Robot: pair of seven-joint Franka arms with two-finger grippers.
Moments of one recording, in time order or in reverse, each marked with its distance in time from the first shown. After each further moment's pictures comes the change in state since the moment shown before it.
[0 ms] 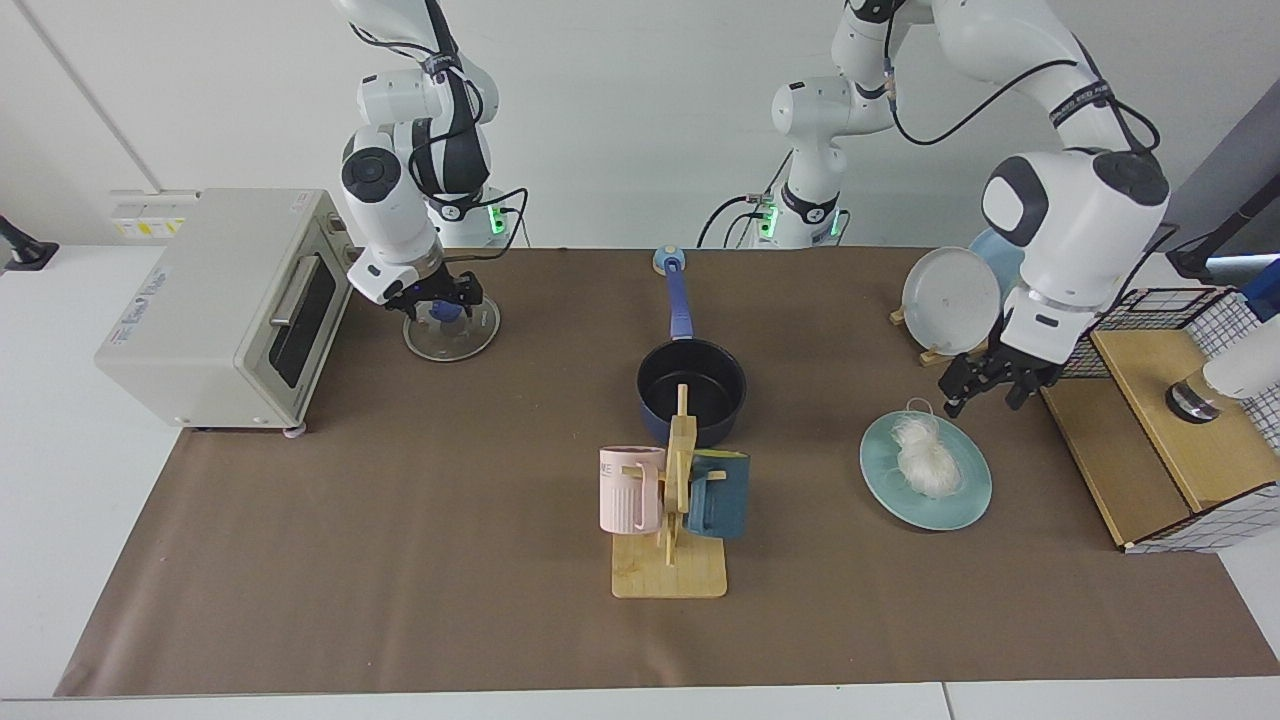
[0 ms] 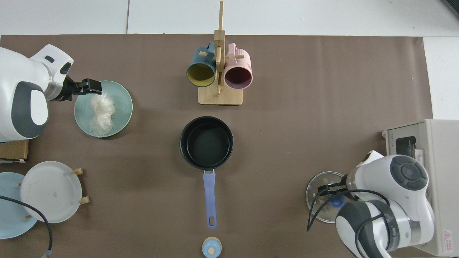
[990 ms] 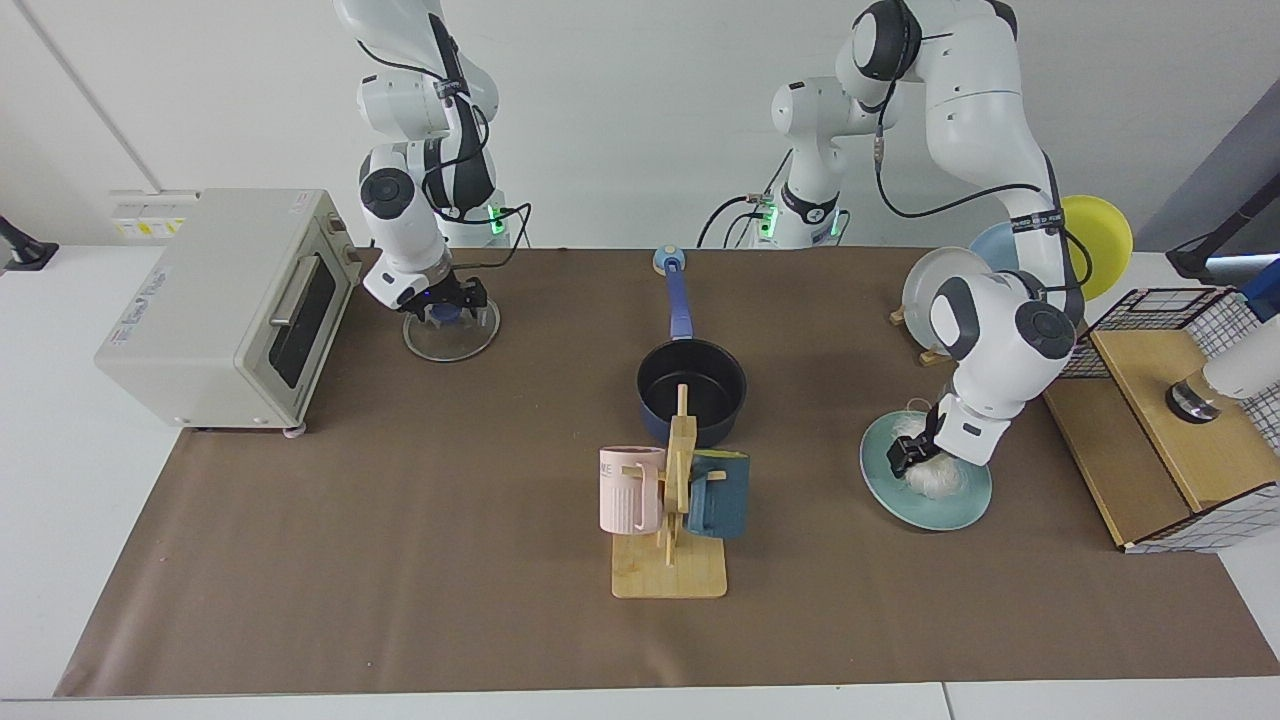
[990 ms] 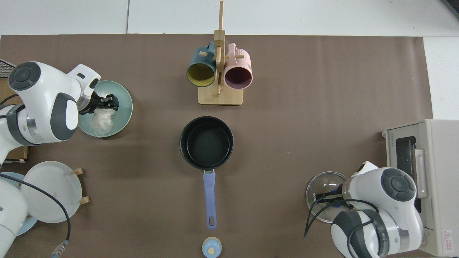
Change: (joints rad) left arm -0.005 0.100 -0.015 -0.065 0.000 0.060 -0.037; right arm -0.002 0.006 -0.002 -0.114 -0.001 0.114 0.000
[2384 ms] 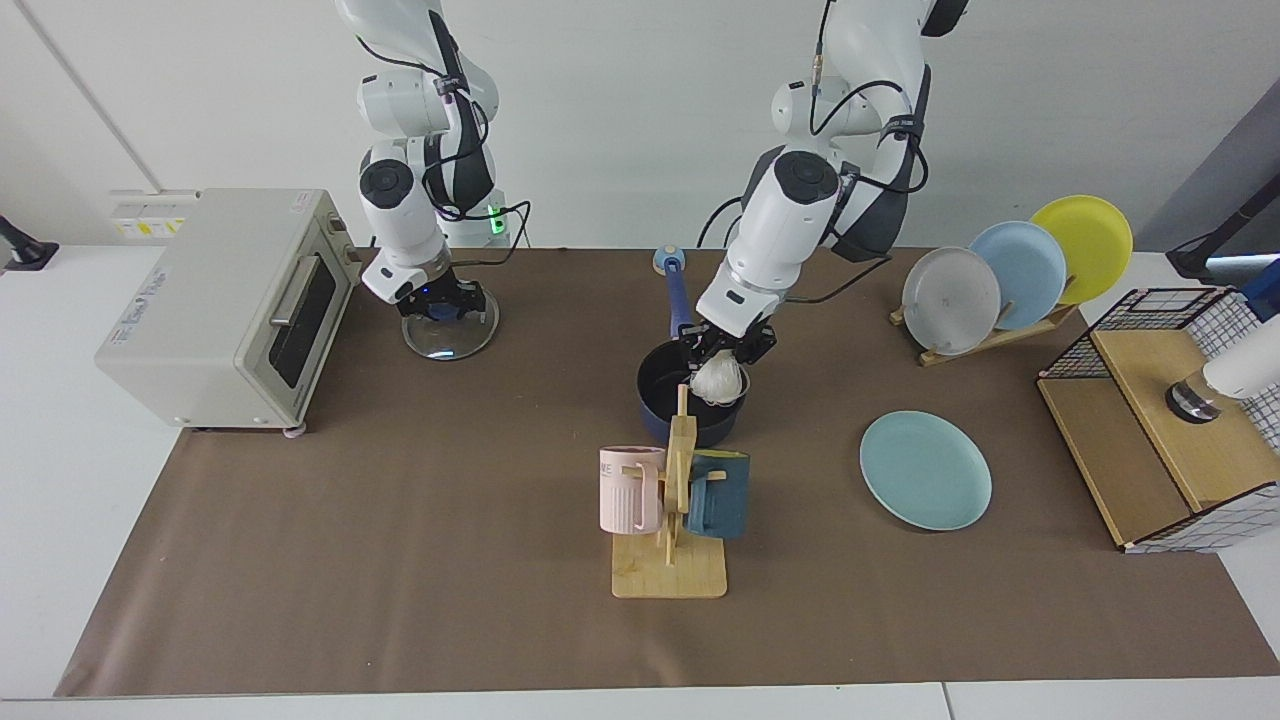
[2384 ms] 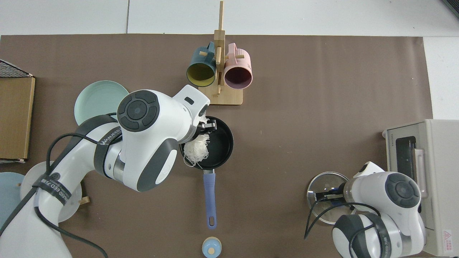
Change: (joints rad) left arm -0.011 -0.245 -0.523 -0.116 -0.004 -0.068 -0.432; right arm 0.000 -0.028 -0.001 -0.021 -0.001 0.054 0.000
